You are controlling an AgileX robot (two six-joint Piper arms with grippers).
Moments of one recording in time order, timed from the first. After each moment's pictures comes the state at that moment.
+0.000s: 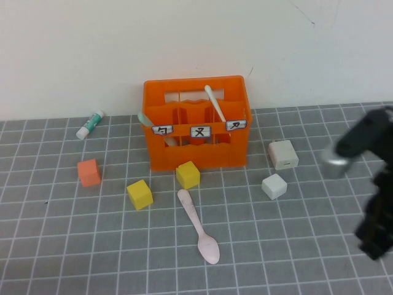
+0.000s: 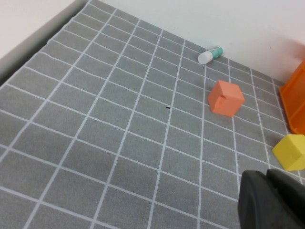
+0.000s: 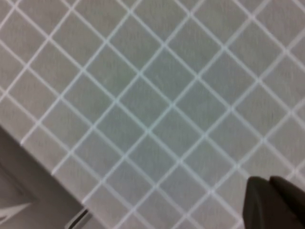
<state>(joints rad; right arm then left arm) 0.50 1.33 -1.11 0.12 1.23 -0.31 0.12 -0.01 0.02 -0.06 0.38 -0.40</state>
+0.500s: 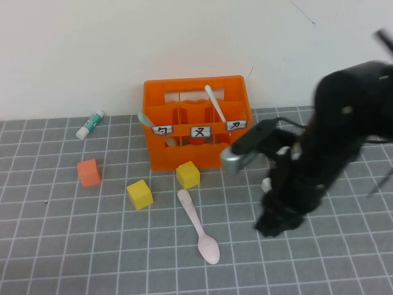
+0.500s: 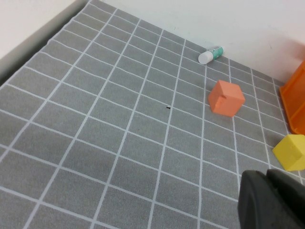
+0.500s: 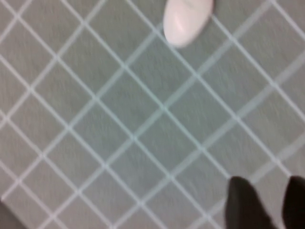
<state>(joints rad) 0.62 1.74 -1.34 0.17 1.12 -0.29 0.12 -0.01 0.02 -0.06 0.38 -0.40</state>
